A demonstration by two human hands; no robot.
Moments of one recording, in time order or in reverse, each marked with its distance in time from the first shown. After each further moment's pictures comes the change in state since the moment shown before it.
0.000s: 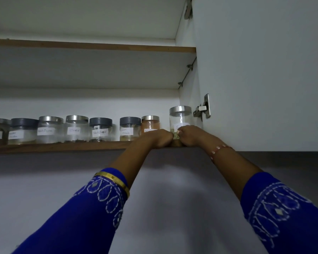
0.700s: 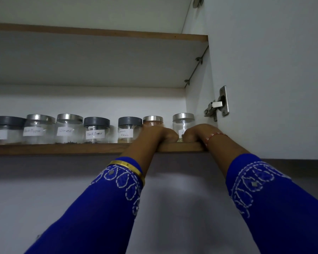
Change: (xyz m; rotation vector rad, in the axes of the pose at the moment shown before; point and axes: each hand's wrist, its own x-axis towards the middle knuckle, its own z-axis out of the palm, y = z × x) left_hand 0.052 -0.010 -0.005 0.043 -0.170 -0.219; right_hand 0.094 0.020 0.015 -0.055 -0.321 0.269
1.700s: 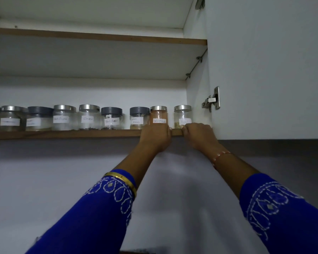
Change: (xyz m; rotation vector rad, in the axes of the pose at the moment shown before) left_hand -0.083 -0.045 0.040 0.171 0.714 0.299; right_hand -0.115 0.001 0.057 -0.070 0.717 -0.297
